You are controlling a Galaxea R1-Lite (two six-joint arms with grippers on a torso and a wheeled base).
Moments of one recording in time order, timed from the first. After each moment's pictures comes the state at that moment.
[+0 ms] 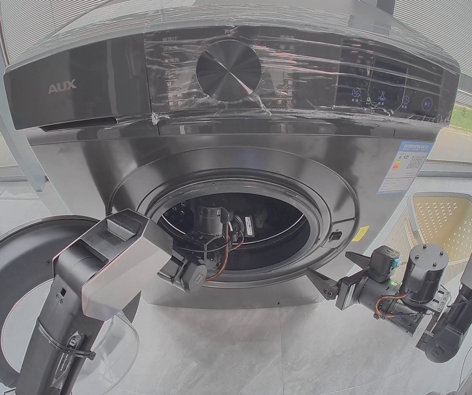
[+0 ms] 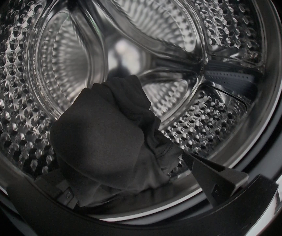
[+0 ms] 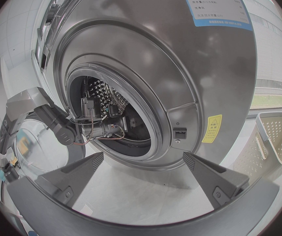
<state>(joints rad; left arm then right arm) -0.54 2.61 -1.59 -0.89 0.15 -0.24 0.58 1.97 -0.24 -1.55 -0.08 0.16</state>
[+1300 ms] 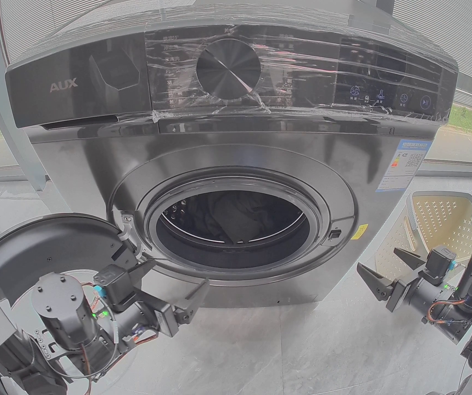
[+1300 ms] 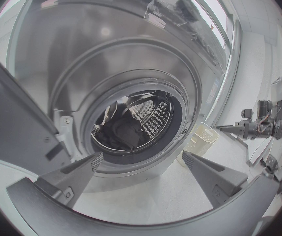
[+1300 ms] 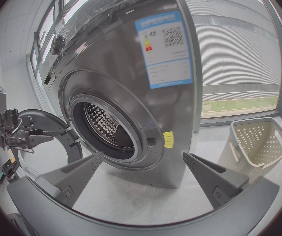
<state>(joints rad) -0.73 1.78 -0.13 -1.55 0.24 -0.15 0.52 1.65 -0.02 -1.52 -0.14 0.15</state>
